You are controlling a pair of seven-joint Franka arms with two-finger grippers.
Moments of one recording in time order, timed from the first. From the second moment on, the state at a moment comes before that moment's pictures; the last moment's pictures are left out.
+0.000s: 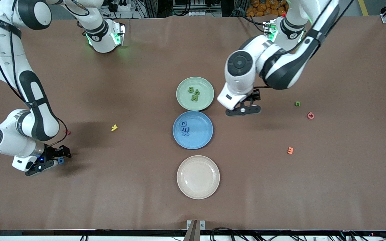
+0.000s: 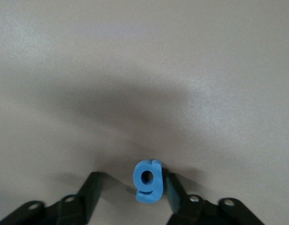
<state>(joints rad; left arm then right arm) -0.01 0.39 -0.71 -1.76 0.34 1.84 -0.89 -0.21 0.78 0.01 -1.61 0.11 2.41 -0.70</state>
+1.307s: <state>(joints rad) 0.22 0.26 -0.55 -1.98 0.24 2.07 -0.38 -0.19 0.77 0.00 -1.61 0.10 2.42 -0.66</state>
